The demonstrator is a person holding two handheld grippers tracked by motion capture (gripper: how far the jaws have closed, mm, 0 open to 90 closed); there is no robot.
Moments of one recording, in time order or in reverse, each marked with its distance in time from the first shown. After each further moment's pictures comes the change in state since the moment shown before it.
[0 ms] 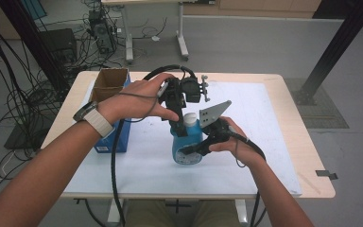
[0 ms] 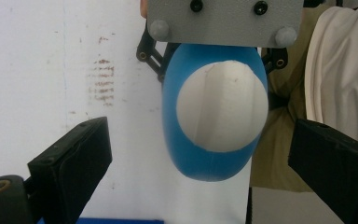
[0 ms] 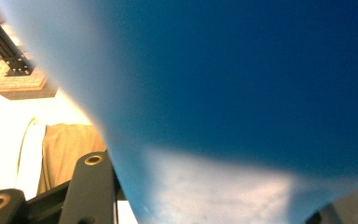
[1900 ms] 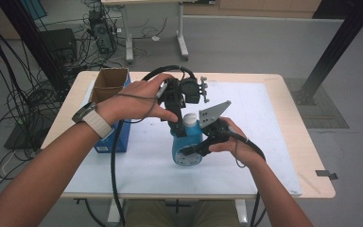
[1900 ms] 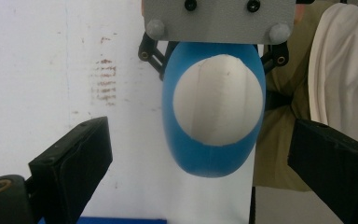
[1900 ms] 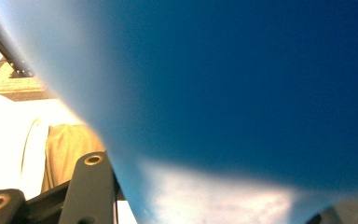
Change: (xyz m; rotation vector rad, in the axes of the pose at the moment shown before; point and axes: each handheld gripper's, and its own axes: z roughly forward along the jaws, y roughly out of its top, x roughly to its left) left arm -0.002 -0.001 0.000 0.004 0.013 0.013; right arm 0.000 -0.001 0.001 0.001 0.010 0.012
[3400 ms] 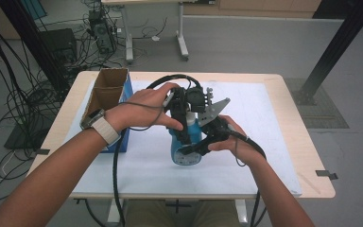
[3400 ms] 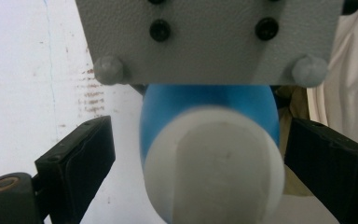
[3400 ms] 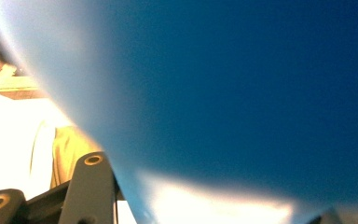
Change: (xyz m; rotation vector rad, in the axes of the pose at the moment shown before) left arm -0.009 0.010 0.021 -0.001 -0.012 0.038; right arm 0.005 0.013 -0.003 0.009 0.008 -0.010
